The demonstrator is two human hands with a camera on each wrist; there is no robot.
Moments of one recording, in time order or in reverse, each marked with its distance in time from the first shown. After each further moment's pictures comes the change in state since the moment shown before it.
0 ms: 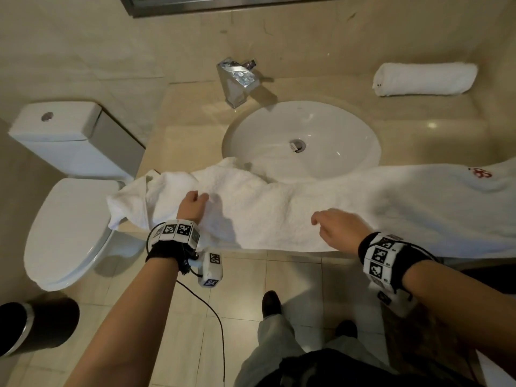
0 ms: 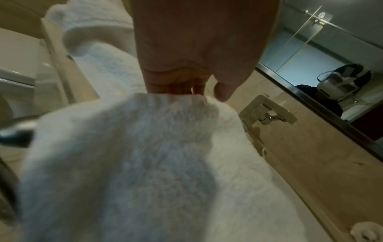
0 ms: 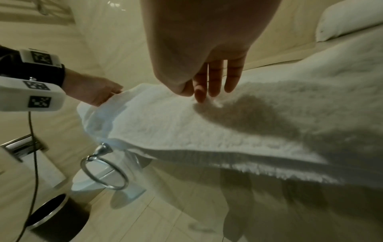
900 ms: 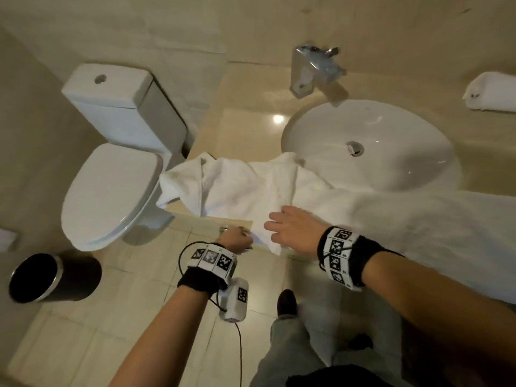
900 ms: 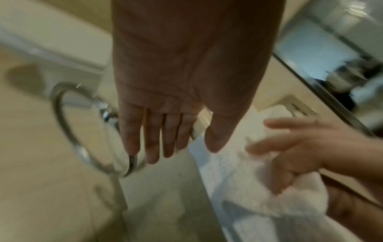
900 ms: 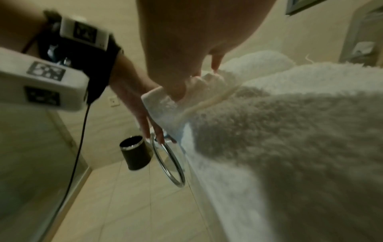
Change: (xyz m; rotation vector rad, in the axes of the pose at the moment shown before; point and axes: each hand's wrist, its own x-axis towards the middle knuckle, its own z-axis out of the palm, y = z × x) left_hand -0.018 -0.065 -0.019 0.311 -0.502 -0.135; right_hand 0.112 -0.170 -0.007 -0.684 -0.111 -0.752
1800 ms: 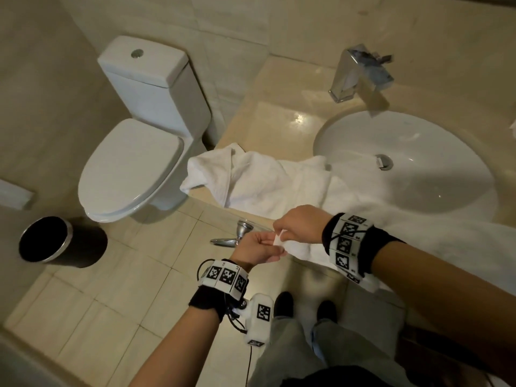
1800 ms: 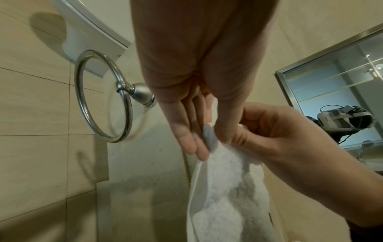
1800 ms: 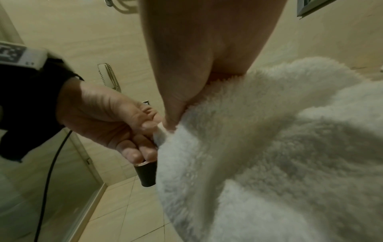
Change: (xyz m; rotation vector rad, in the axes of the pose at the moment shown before) left_hand -0.017 -0.024 0.027 -1.012 -0.057 0.164; right_hand 0.047 0.007 -0.024 0.478 -0.125 0.071
